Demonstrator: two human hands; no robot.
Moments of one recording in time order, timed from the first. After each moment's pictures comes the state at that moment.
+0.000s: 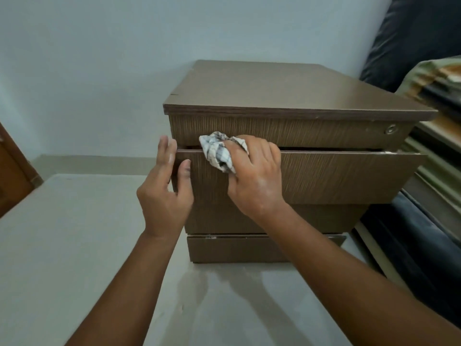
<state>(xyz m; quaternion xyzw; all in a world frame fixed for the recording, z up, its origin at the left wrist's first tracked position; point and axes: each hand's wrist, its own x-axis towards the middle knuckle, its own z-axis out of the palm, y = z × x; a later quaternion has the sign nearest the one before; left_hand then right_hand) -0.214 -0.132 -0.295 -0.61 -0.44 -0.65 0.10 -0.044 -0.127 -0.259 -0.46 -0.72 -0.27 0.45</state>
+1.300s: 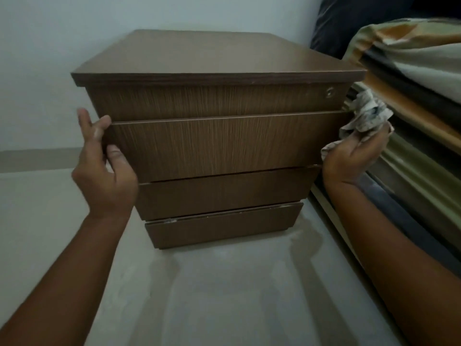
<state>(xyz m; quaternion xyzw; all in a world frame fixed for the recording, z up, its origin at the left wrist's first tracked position) -0.202 -0.108 -0.313 -0.60 -0.43 -0.67 0.08 0.187 -0.143 -0.286 -0.53 -0.37 -0.19 0.74</state>
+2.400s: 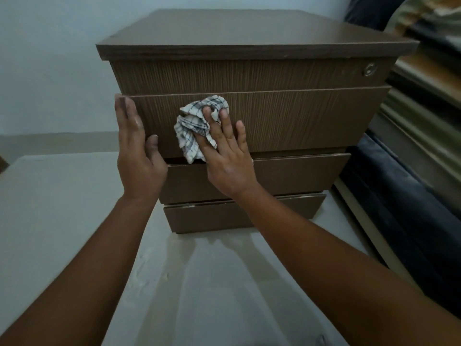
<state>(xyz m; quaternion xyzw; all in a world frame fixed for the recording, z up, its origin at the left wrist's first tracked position) -0.203 -0.102 -0.329 -0.67 -0.47 -0.58 0.08 -0.016 -0.090 -0.354 -0.45 -0.75 -0.32 0.37</state>
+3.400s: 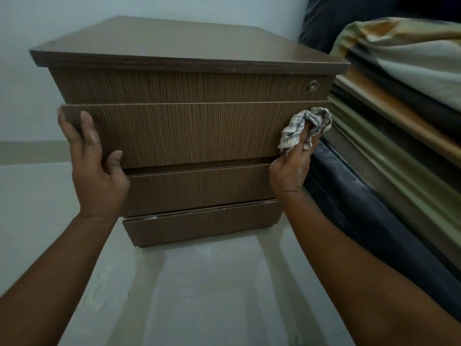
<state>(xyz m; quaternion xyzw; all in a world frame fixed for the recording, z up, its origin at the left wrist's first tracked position) -0.193 -0.098 -0.345 -0.68 -0.44 -0.59 0.08 0.165 -0.109 -0.357 -0.65 -0.50 -0.11 0.57</state>
